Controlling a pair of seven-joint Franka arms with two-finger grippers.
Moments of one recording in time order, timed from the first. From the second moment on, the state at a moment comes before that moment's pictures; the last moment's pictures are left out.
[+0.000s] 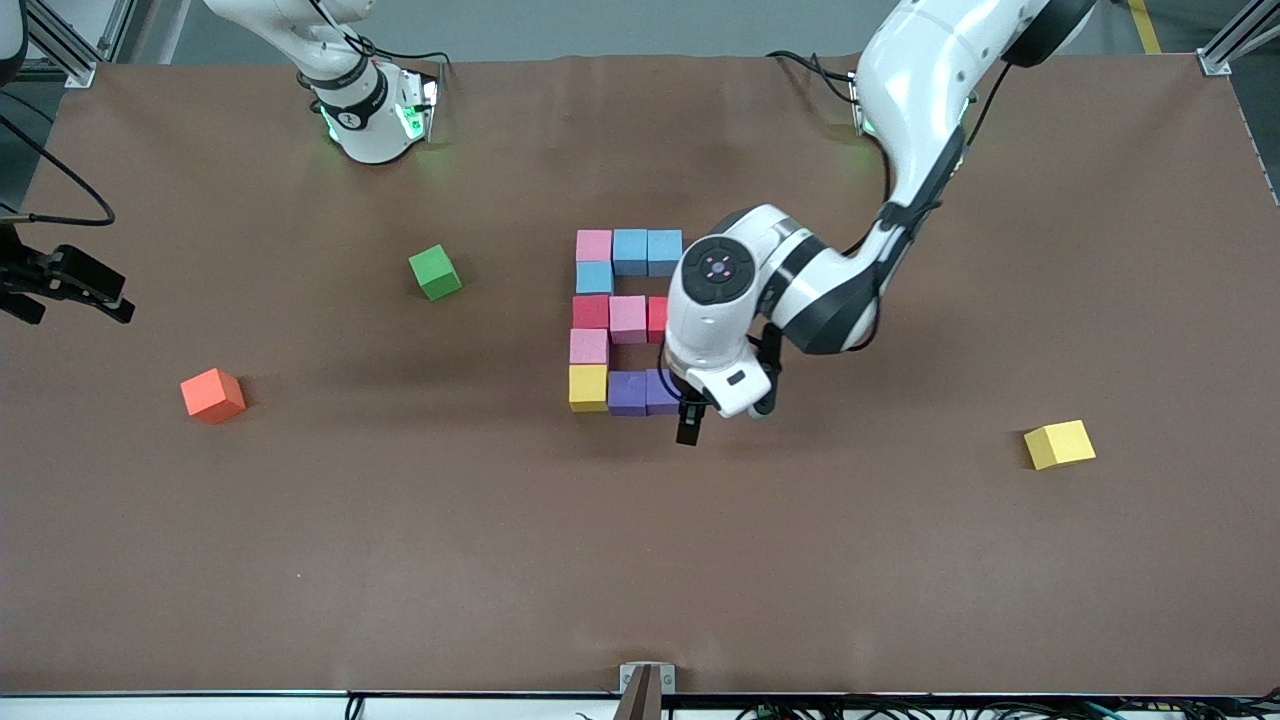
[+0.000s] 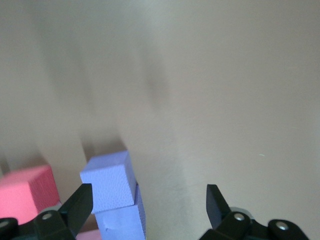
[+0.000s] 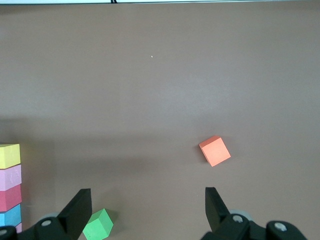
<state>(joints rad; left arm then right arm) -0.45 0.68 -0.28 -1.32 0.25 2.08 -2.06 -0.02 0.04 -0.06 -1.56 0.02 1.69 -0.07</state>
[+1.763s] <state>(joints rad) -0.13 -0.02 -0.07 -1.58 0.05 1.53 -0.27 -0.02 0.04 -0.06 -1.56 0.02 1.69 -0.07</state>
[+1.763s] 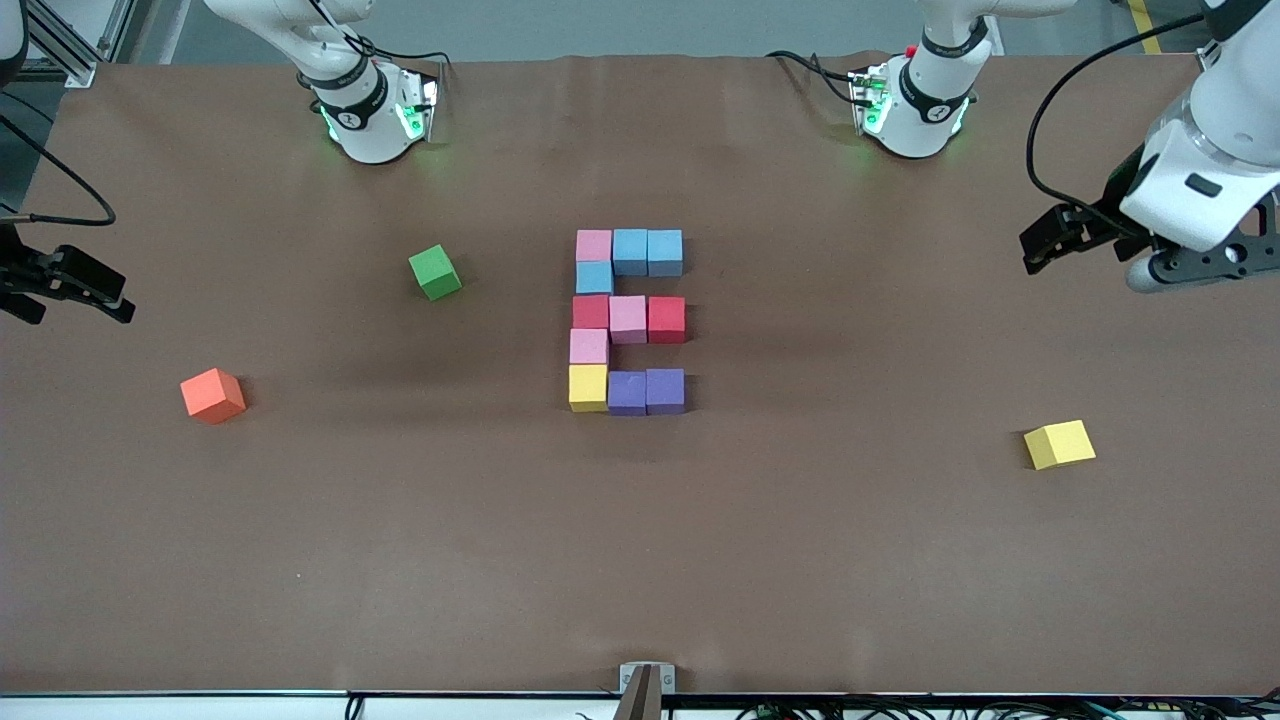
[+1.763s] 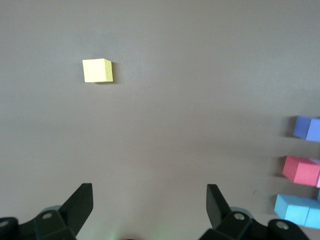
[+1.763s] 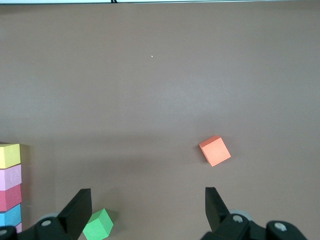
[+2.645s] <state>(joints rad) -0.10 -0.06 -0.05 -1.61 0.02 1.53 -0.19 -0.02 0.04 -0.06 -1.56 0.02 1.69 -0.07</state>
